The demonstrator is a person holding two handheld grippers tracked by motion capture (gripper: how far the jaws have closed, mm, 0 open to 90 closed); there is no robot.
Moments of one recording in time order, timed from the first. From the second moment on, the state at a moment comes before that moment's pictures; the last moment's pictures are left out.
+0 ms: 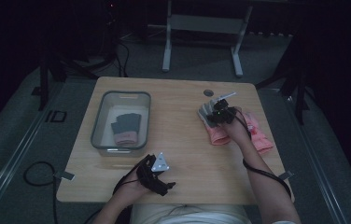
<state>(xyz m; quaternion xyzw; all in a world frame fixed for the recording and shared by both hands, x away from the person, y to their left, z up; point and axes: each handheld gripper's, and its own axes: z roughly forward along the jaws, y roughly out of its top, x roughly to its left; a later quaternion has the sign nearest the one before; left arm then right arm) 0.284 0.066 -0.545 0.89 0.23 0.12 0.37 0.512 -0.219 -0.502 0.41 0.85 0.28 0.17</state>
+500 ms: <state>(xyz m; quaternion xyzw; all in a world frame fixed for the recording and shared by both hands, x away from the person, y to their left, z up) 0.276 0.072 -0.545 0.88 0.23 0.14 0.39 0.514 -0.219 -0.531 0.44 0.84 0.27 0.19</state>
